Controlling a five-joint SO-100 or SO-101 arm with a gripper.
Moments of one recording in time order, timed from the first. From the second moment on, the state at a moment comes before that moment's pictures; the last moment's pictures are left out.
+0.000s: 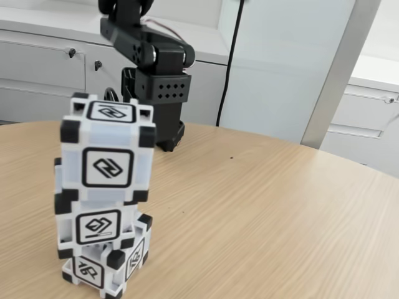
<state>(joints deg) -3.1 175.3 118.7 75.8 -0.5</state>
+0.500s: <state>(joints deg) -2.4 180.0 156.7 62.6 0.6</state>
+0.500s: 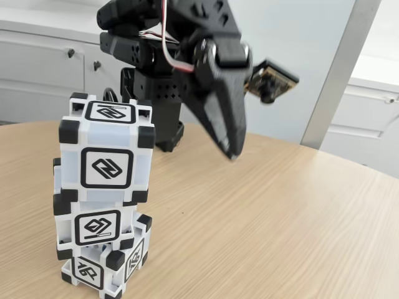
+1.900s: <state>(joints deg) 11.3 180.1 161.3 62.6 -1.9</state>
